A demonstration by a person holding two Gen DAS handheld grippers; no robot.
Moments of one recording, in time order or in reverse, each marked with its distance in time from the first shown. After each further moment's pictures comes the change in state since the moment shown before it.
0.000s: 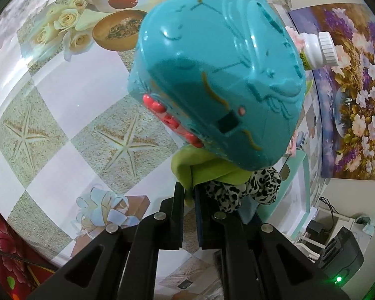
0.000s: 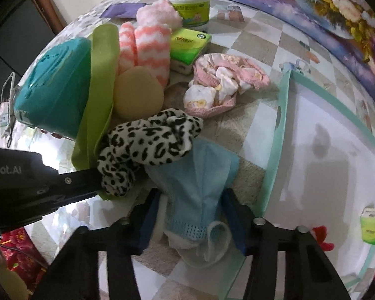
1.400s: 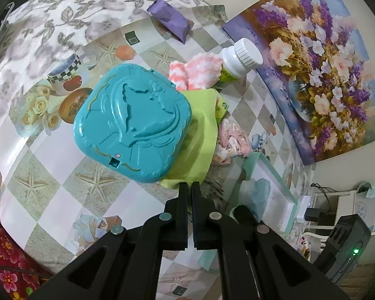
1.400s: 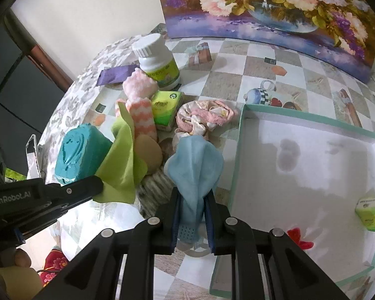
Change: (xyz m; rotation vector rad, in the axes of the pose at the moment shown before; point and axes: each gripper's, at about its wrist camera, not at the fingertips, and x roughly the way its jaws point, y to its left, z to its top) left arm -0.036 -0.063 -0.016 0.250 -0.181 -0.052; right arm -0.068 -0.062 0.009 0.199 -0.162 0.147
